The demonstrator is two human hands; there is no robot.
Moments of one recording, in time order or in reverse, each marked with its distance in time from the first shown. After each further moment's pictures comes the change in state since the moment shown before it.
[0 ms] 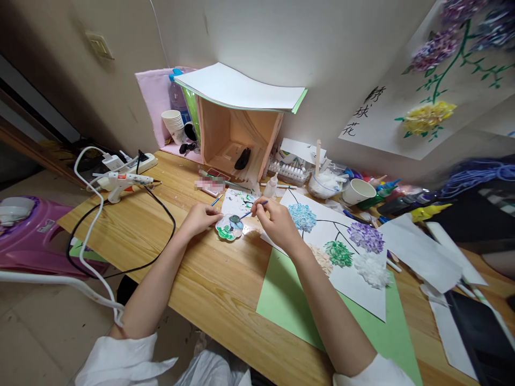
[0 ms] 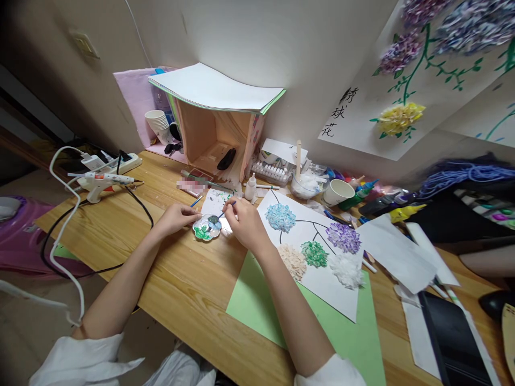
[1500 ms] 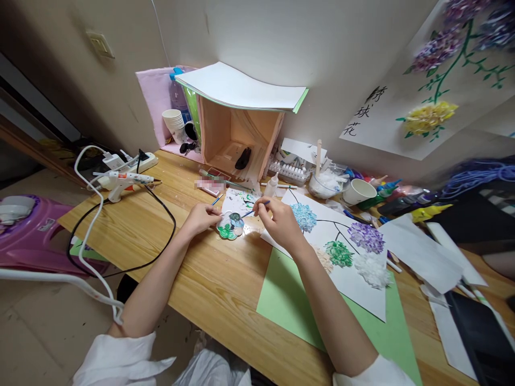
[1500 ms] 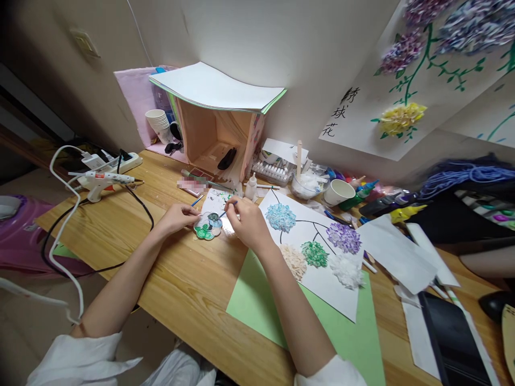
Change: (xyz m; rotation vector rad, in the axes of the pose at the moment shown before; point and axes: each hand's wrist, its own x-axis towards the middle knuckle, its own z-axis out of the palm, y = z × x) left_hand -0.002 0.010 0.005 -0.166 0.065 -0.112; right_hand -0.001 0.000 -0.004 -0.003 0.036 -0.055
